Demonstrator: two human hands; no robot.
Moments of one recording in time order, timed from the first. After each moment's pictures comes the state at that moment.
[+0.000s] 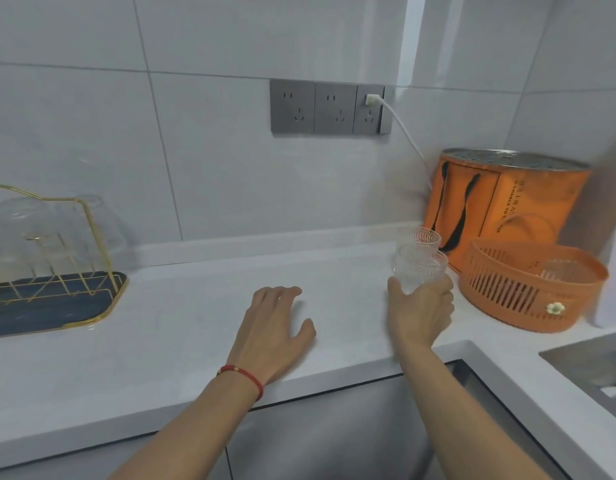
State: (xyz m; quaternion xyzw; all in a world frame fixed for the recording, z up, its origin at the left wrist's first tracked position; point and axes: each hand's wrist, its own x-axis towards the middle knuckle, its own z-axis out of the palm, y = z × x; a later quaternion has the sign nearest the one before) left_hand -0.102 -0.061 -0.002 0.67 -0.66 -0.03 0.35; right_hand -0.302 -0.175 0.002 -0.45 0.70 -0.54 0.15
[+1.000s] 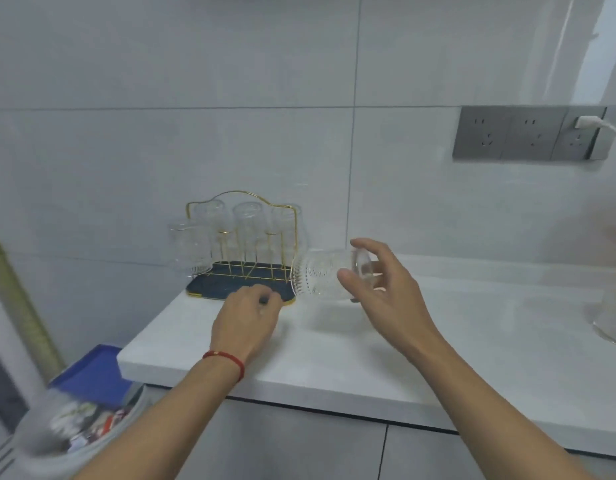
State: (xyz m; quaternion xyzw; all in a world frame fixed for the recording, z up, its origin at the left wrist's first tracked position) left_hand 0.114 0.083 0.030 0.81 -0.41 0.03 0.42; right_hand -0.087 -0.029 0.083 -0.78 0.23 -0.41 0.42
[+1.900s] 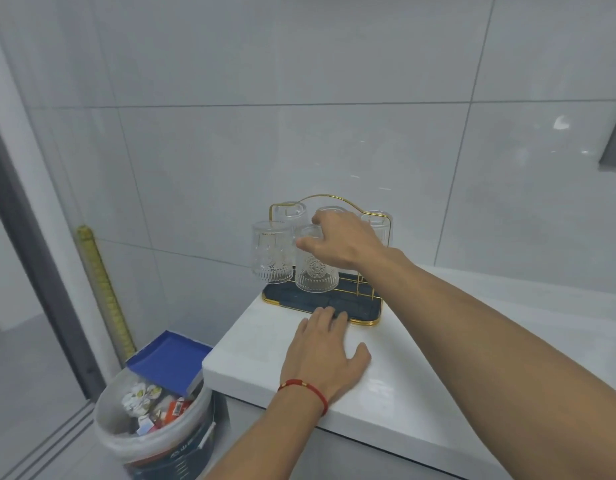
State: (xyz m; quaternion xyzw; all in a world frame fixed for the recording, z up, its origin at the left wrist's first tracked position) left_hand 0.153 0.085 -0.014 0.85 -0.47 0.07 0.24; right_hand 0.157 -0.023 0.146 -0.96 0.21 -0.18 0.07
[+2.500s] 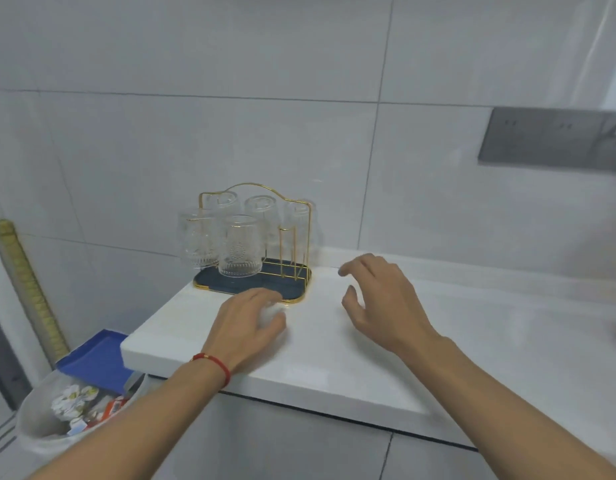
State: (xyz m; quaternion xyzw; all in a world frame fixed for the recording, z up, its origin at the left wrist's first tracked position) left_hand 0.125 0.102 0.019 0.80 -0.49 0.05 0.35; right_hand -0.053 -0.060 0.059 -0.92 0.17 -0.36 -0.01
